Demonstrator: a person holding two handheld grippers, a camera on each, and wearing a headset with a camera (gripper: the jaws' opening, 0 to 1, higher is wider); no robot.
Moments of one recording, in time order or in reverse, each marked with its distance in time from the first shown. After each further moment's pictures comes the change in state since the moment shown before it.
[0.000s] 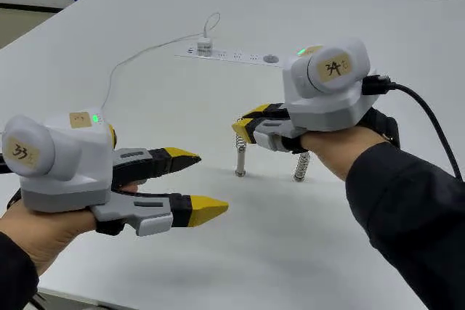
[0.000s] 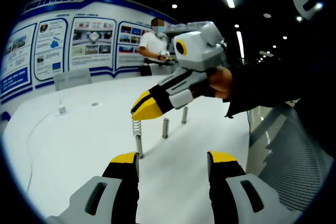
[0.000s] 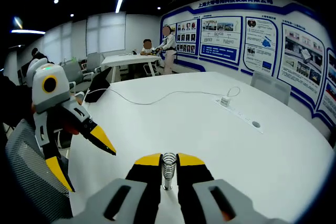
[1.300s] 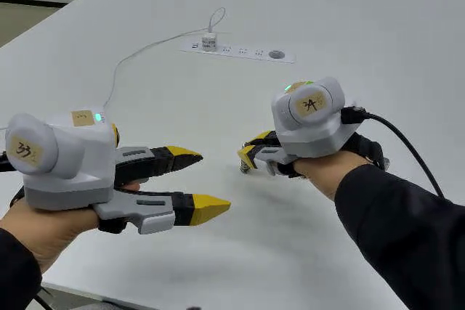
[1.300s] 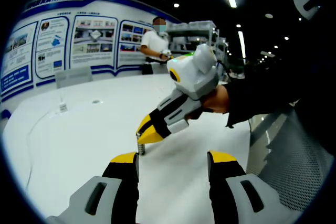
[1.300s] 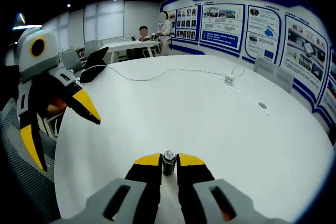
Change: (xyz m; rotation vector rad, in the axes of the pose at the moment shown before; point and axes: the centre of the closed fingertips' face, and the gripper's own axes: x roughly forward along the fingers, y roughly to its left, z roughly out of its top) left arm -0.002 0.003 -0.005 -0.012 0.007 0.008; right arm 0.028 0.000 -0.054 -0.005 0.117 -0.005
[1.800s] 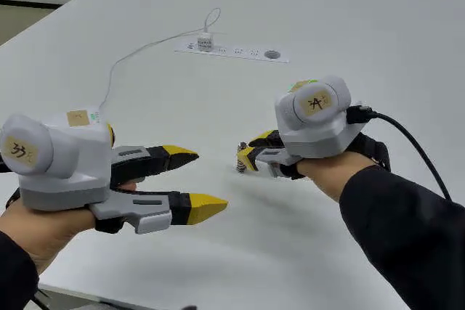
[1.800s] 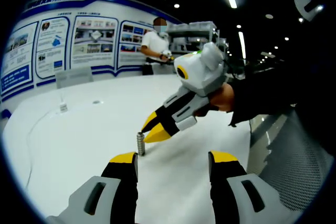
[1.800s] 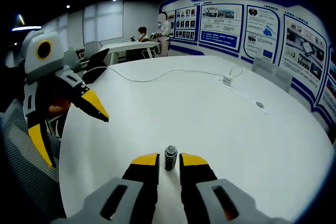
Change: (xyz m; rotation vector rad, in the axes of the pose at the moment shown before) left arm 0.001 0.000 0.001 -0.002 -0.004 0.002; right arm -0.019 0.002 0.001 0.006 -0.010 -0.005
